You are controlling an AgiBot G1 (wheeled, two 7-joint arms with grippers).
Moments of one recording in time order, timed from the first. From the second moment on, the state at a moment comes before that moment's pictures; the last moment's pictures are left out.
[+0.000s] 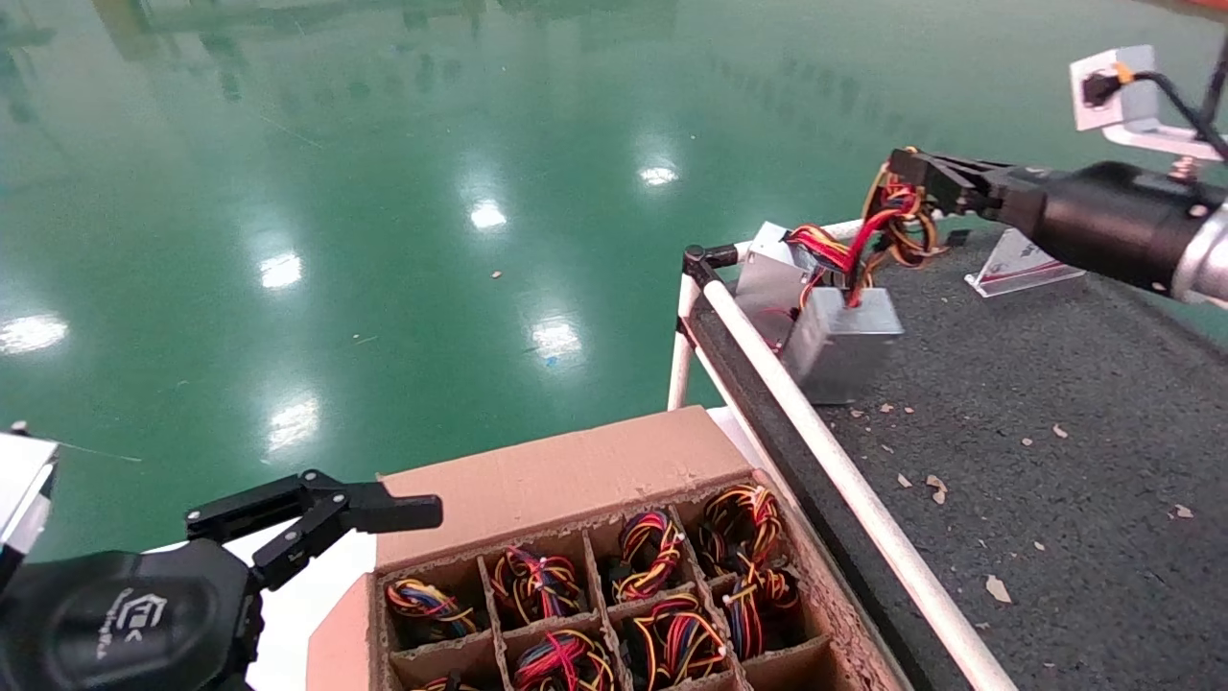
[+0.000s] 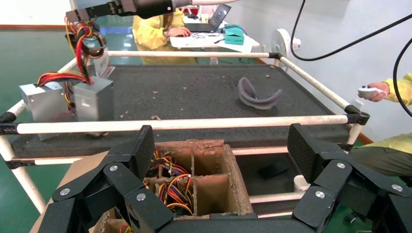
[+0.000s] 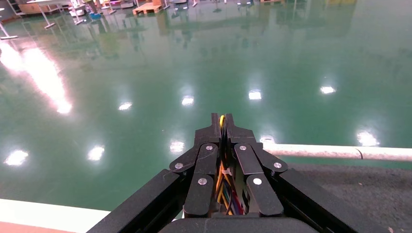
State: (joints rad) left arm -1.10 0.57 0.38 -1.26 0.66 1.45 -0.13; right arm 1.91 -0.96 -0.44 -0.01 -1.14 -1.08 -0.03
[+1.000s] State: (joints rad) left arm -1.10 0.57 0.38 -1.26 0.66 1.45 -0.13; right arm 1.85 -1.06 -0.45 -0.02 -1.15 -0.89 -0.05
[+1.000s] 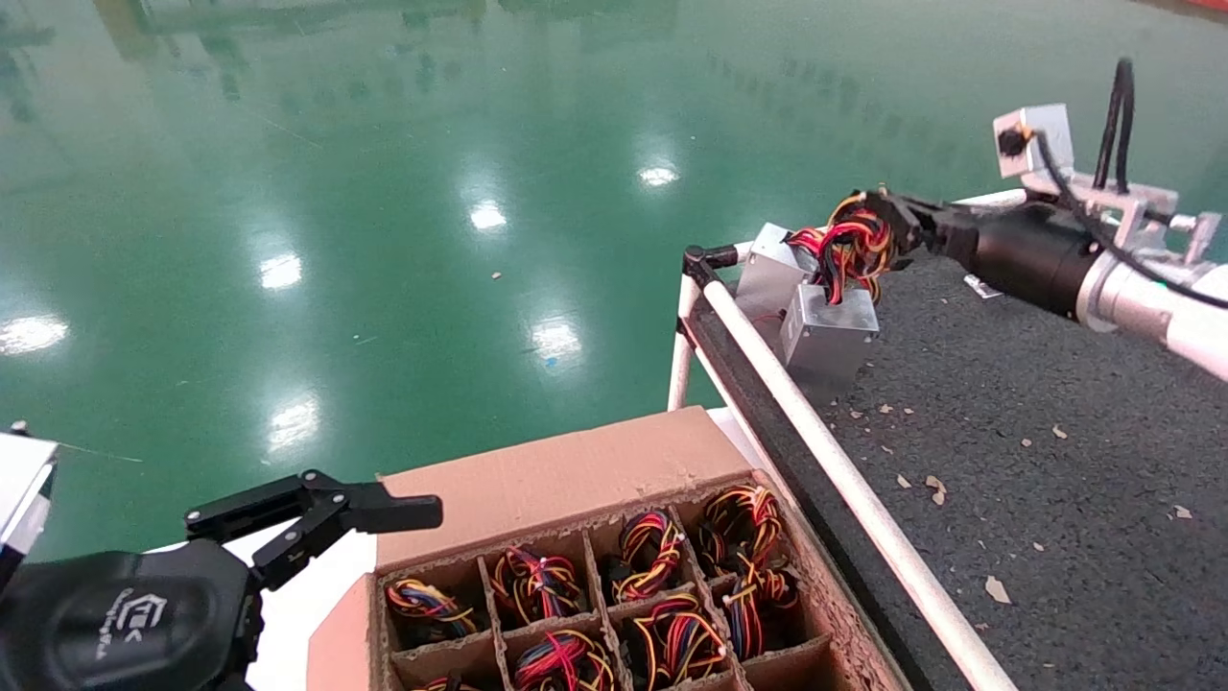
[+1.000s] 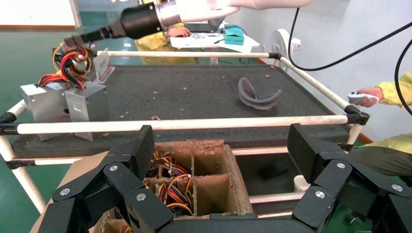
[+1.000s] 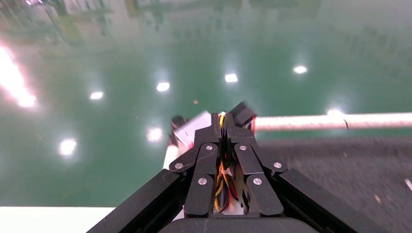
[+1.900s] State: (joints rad) left arm -1.10 0.57 0.38 -1.25 0.66 1.45 -0.13; right arm 1.85 -1.06 -0.45 -0.02 -1.16 -0.87 -0.05
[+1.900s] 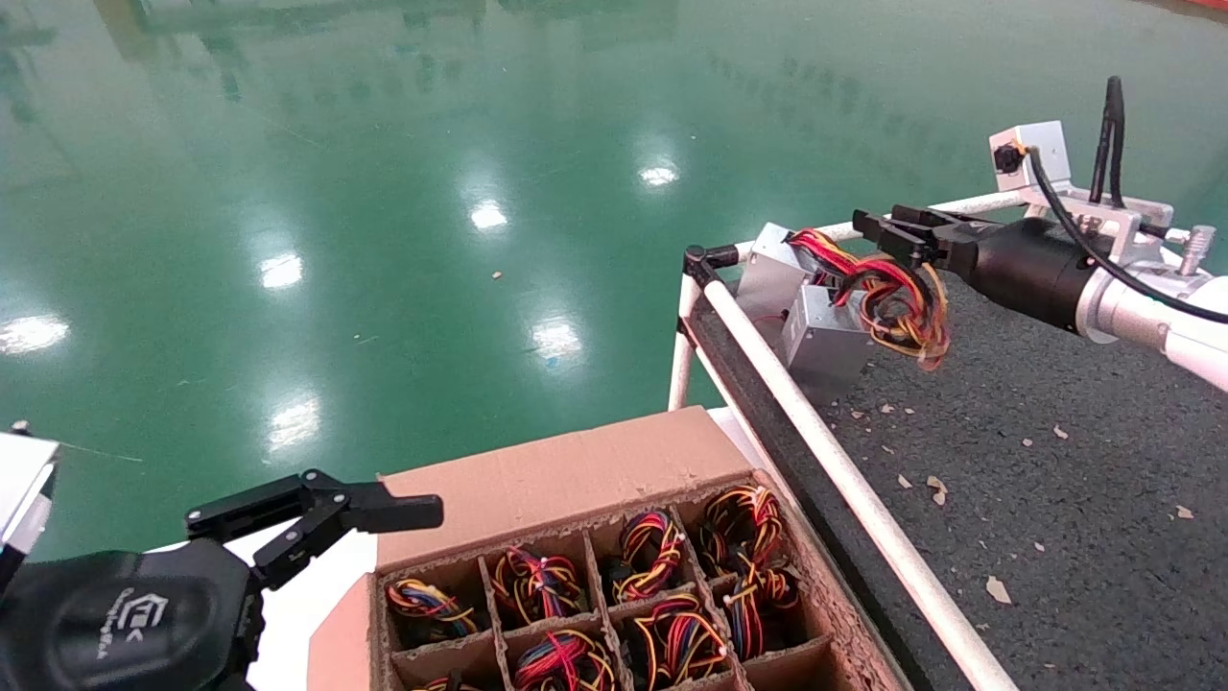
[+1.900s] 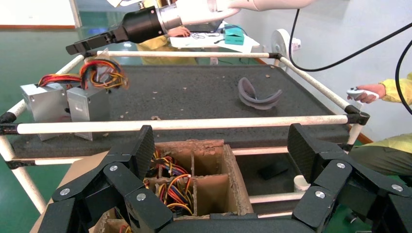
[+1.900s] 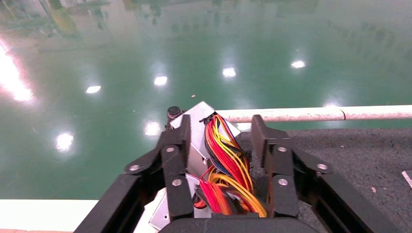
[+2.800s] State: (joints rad) left arm -1.10 0.57 0.38 -1.25 0.66 1.45 -0.13; right arm 1.70 -0.97 -0.41 0.27 -1.06 -1.01 0.01
